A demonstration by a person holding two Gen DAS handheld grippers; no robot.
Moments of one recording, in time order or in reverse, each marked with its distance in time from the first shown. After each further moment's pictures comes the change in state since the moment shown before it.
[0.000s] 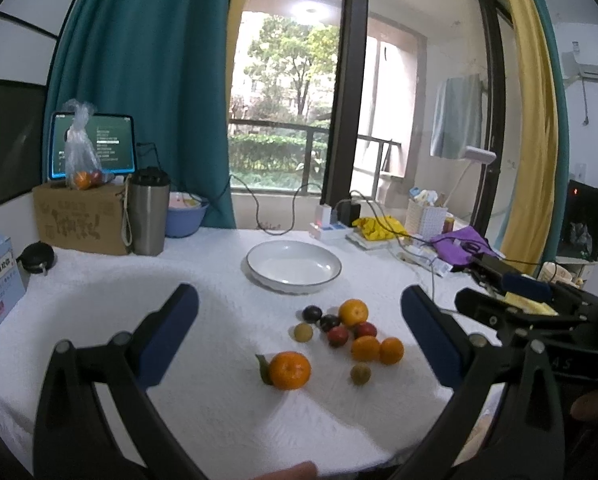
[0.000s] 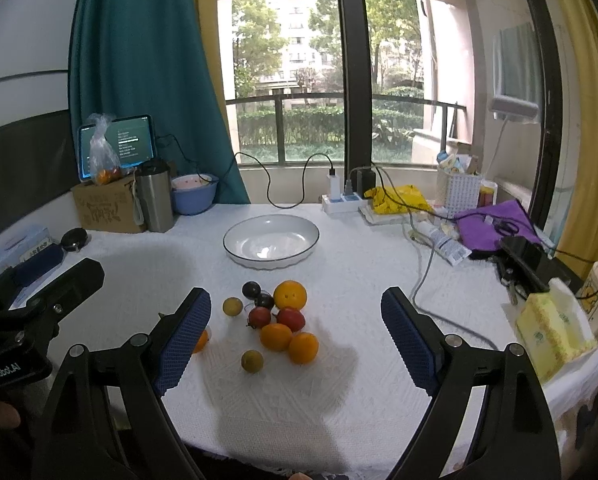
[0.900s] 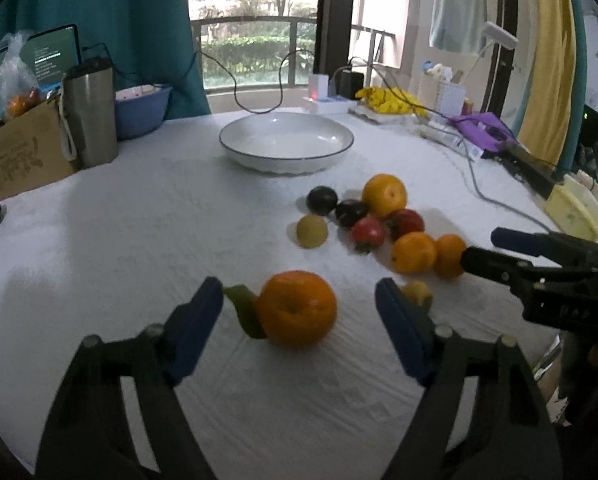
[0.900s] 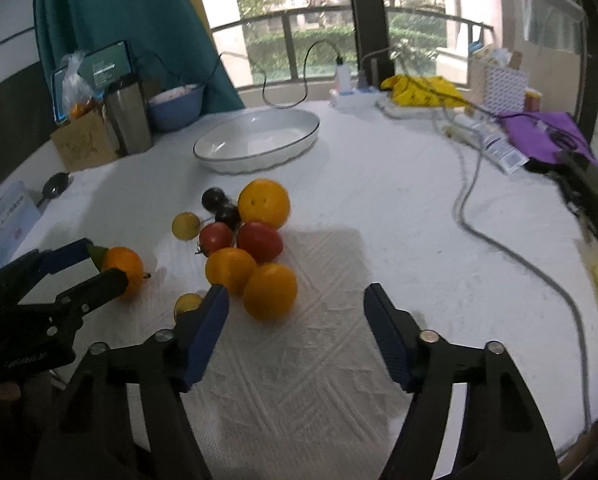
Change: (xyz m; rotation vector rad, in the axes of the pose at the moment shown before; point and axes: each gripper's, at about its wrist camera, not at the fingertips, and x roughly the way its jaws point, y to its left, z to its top) left arm 0.127 0.003 -0.060 0.090 0.406 -0.016; right arm 0.120 -0.035 -0.050 0.040 0.316 0.110
